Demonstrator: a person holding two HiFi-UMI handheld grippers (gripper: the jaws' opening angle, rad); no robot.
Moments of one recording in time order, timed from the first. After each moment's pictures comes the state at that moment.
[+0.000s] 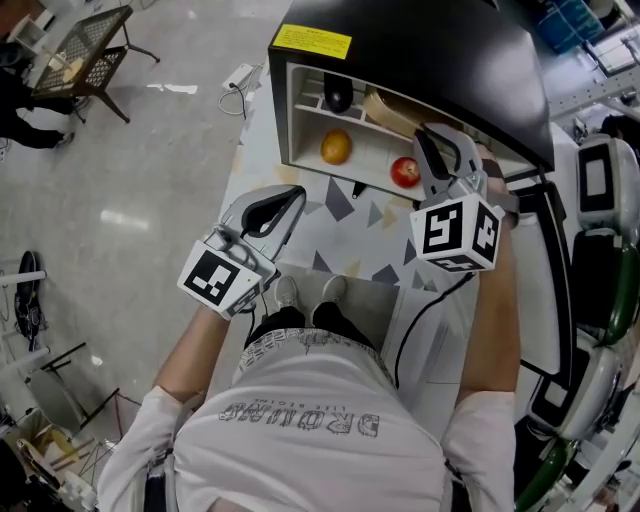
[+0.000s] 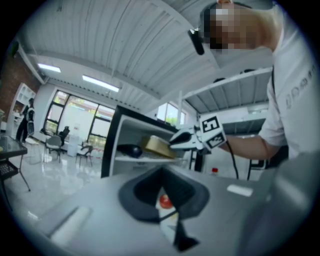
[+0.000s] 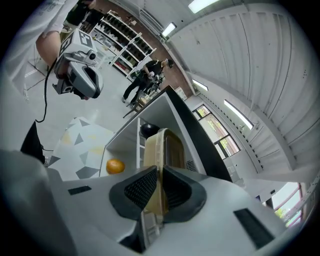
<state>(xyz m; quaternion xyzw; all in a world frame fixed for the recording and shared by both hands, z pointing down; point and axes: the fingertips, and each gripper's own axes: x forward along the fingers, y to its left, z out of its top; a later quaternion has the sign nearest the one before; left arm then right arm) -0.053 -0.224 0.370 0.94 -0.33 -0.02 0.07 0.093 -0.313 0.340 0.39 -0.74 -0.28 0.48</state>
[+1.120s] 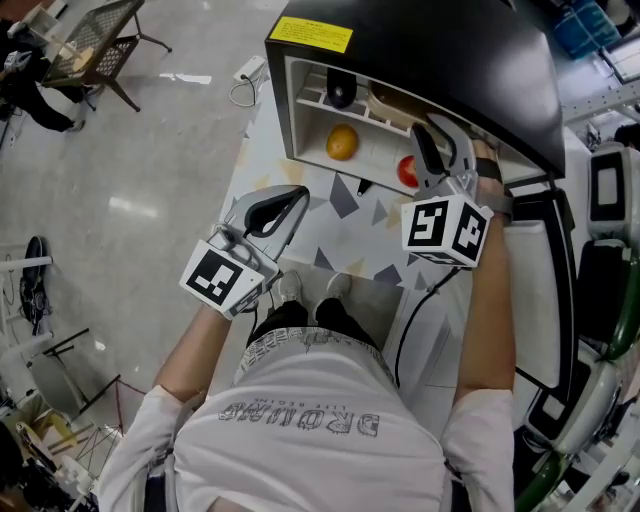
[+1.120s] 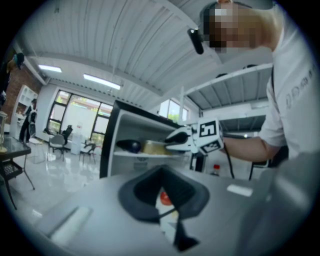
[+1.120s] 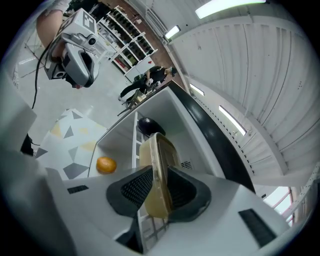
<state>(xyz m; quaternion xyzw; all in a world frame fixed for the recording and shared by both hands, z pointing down) -0.046 -0.220 0.383 0.94 -0.34 0.01 0.07 0.094 -0.330 0.355 0.41 -0.71 -0.33 0.46</state>
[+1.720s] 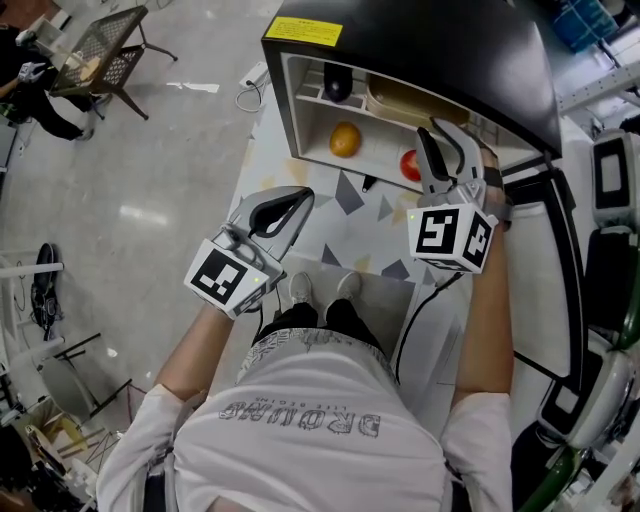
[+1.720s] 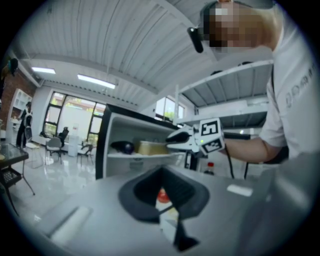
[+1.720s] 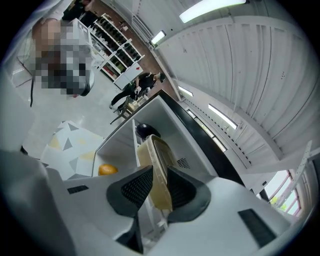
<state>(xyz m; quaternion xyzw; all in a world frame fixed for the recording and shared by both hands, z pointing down) -0.040 -0.202 0.376 0.94 -0.33 0.03 0.06 0.106 -0.302 0.346 0.45 -0.73 -0.30 0.41</state>
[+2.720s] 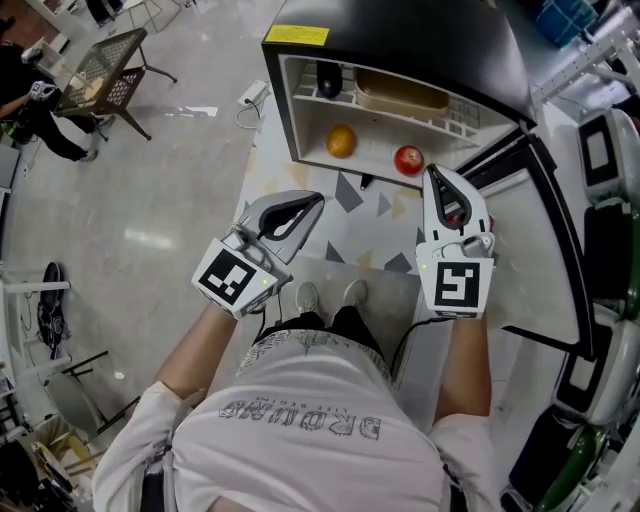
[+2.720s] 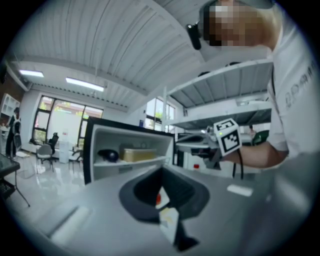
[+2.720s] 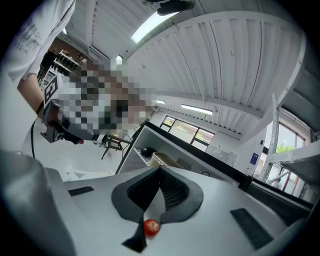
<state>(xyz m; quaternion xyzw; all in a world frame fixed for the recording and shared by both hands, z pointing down) -0.025 -0.161 0.351 0.96 -0.28 0.04 0.02 0.112 -0.197 0.314 0.53 -0.79 -0.18 0.22</state>
